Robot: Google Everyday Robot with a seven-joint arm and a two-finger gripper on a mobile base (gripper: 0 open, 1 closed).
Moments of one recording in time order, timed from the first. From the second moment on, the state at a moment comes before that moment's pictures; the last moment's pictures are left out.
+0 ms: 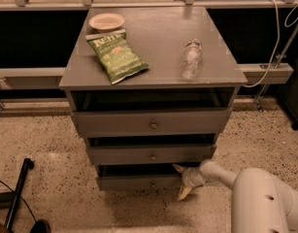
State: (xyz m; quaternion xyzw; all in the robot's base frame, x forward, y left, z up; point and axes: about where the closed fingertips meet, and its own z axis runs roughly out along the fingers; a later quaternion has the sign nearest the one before) arm 0.634 -0.152 0.186 -0.72 0.61 0.07 0.31
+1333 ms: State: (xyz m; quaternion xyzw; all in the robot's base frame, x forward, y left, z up) arm 0.633 -0.163 0.157 -0.72 0.62 0.08 0.29
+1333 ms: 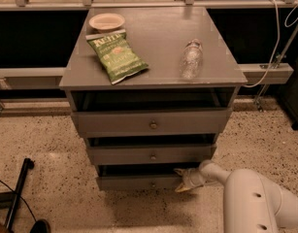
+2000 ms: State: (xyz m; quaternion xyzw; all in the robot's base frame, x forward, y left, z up) arm 0.612 -0.162 0.166 -0.74 0.60 0.09 0.29
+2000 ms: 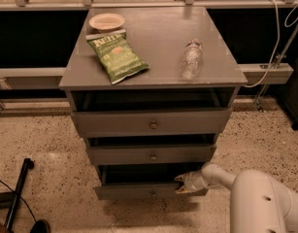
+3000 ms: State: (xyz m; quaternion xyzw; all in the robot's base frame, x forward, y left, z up) arm 0.597 -0.167 0.167 -0.74 0.60 0.11 0.29
